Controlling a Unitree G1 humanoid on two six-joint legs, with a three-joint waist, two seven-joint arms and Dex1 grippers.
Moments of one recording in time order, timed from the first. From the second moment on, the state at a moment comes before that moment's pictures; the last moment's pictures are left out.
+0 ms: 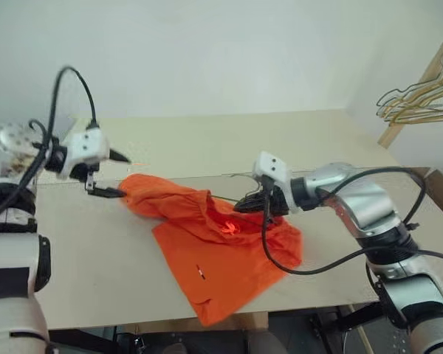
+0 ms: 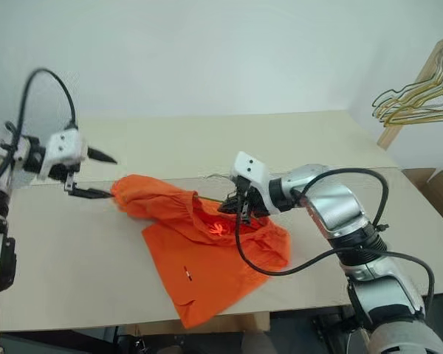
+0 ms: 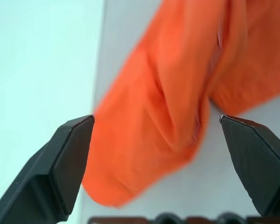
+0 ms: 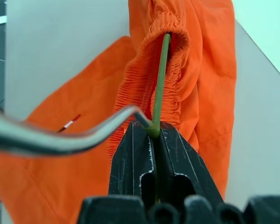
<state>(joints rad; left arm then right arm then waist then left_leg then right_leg) -1.11 0.85 -0.13 0.93 -0.07 -0.31 -1.61 -0.85 -0.63 0.33 -0.13 0.37 0.94 1.12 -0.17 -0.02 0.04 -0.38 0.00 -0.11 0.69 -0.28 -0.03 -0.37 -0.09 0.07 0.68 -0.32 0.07</state>
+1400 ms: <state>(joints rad) -1.17 0.57 -0.33 0.98 0.02 -0.43 -1.58 -1.08 -0.67 0.41 -0.05 0.32 0.87 1.21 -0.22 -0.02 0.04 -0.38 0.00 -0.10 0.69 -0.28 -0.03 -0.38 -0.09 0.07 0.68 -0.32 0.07</state>
